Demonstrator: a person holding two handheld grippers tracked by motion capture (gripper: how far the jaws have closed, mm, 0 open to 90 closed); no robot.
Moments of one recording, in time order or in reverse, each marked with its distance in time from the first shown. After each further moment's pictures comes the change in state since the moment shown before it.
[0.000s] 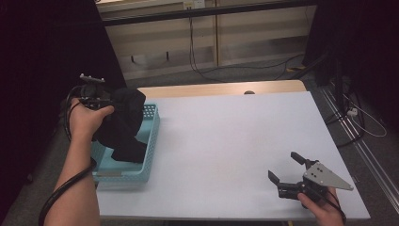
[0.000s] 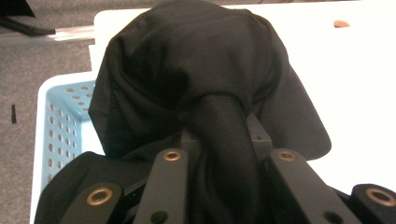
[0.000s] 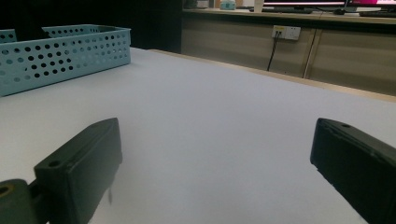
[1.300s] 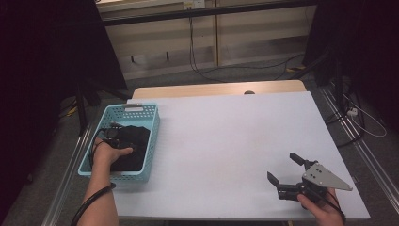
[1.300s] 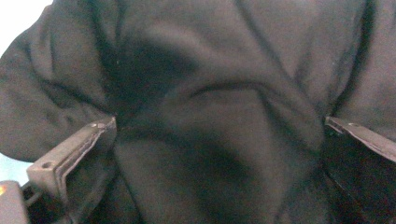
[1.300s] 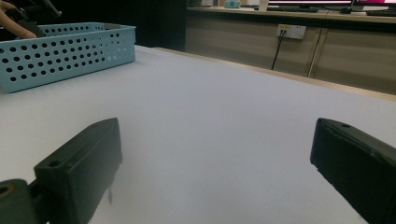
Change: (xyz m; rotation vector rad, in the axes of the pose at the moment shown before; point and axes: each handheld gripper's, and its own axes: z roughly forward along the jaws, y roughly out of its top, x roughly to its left) left arm 0.039 -0.116 0.112 0.254 0.137 0.007; right arm 0.001 -0.001 0.000 0.008 0.019 -0.016
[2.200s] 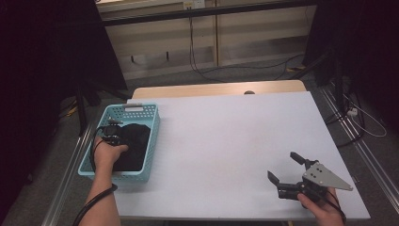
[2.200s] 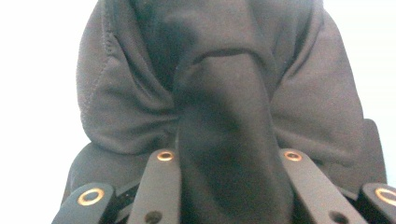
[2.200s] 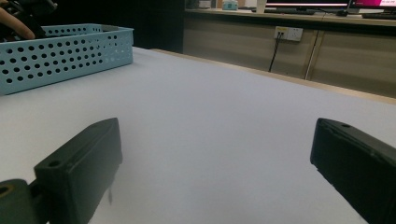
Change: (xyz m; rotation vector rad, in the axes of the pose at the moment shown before) left arm -0.005 0.010 -0.011 -0.028 -0.042 -0.055; right arm -0.001 0.001 0.000 -0.006 -0.011 -0.003
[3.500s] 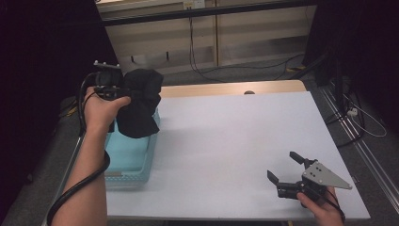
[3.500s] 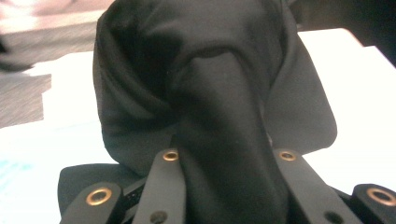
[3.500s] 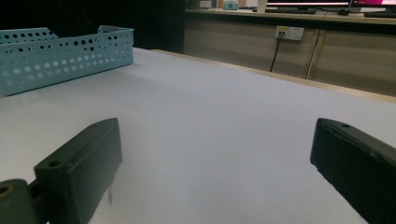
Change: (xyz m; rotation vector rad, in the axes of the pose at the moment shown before) left arm -0.100 0.099 -0.154 -0.334 -0.191 0.128; right arm -0.001 0.000 0.002 -0.001 0.005 0.008
